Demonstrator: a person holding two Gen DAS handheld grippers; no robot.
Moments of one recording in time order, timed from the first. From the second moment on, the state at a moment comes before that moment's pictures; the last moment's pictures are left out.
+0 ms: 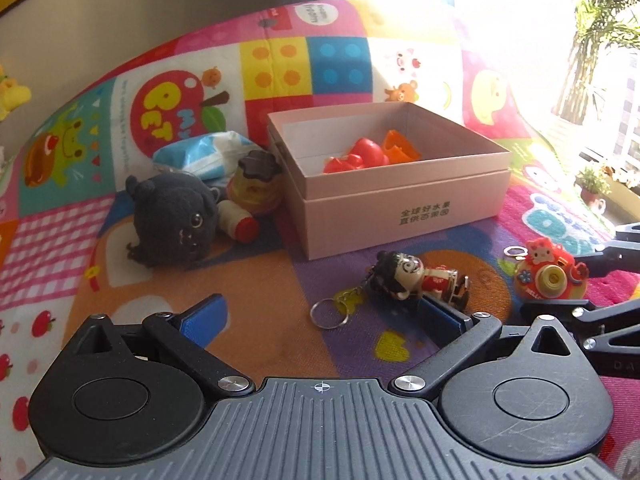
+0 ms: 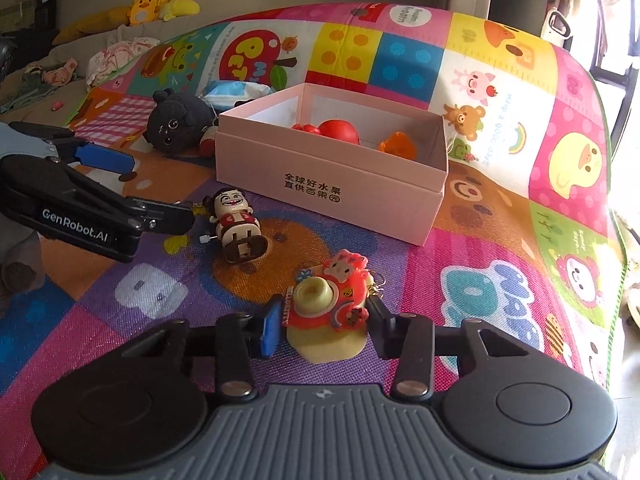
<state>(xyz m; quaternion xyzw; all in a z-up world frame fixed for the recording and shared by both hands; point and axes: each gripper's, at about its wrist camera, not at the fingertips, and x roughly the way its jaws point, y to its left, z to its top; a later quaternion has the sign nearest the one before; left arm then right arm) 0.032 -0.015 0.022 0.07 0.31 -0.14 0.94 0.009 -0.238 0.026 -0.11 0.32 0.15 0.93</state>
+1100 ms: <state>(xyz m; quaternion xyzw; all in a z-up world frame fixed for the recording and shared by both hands) 0.010 -0.062 0.038 0.11 0.30 -0.23 0.92 -0.034 -0.278 0.082 -0.04 0.33 0.21 0.92</state>
